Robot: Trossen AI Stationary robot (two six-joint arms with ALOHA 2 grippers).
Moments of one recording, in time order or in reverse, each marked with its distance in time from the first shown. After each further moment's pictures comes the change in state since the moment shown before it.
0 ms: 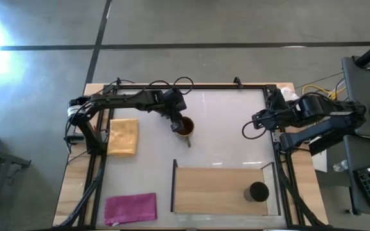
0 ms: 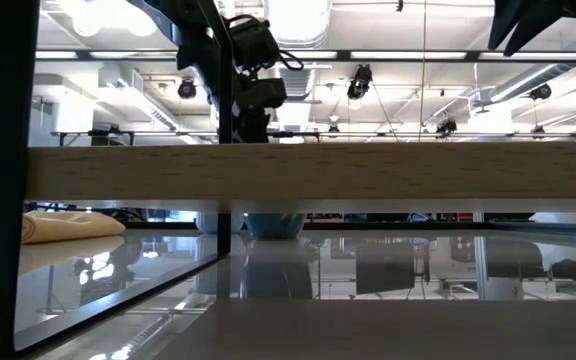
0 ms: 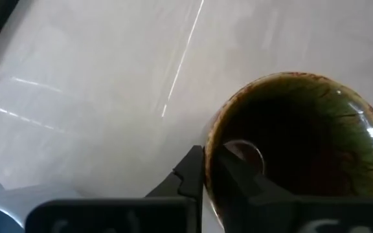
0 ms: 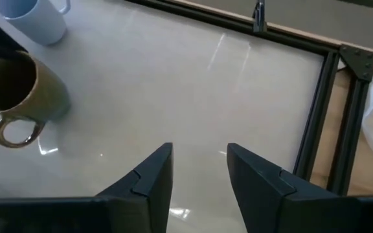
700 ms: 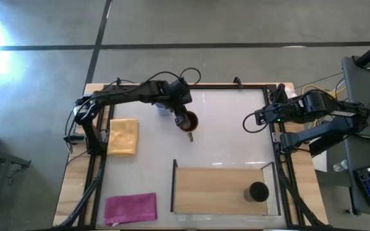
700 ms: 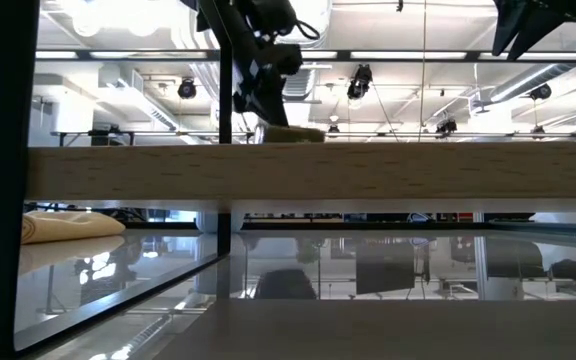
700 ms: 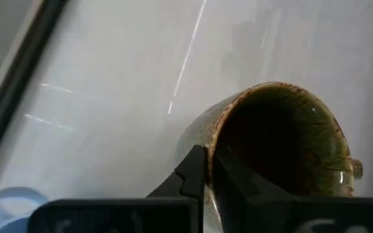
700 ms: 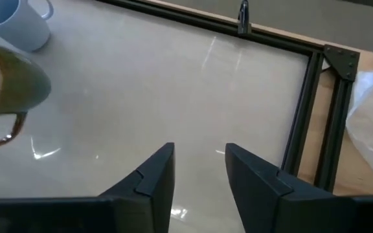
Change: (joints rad) left arm -0.024 0.076 0.332 -0.282 -0.031 0.011; right arm -0.097 -0.037 -0.014 0.009 -0.025 -0.089
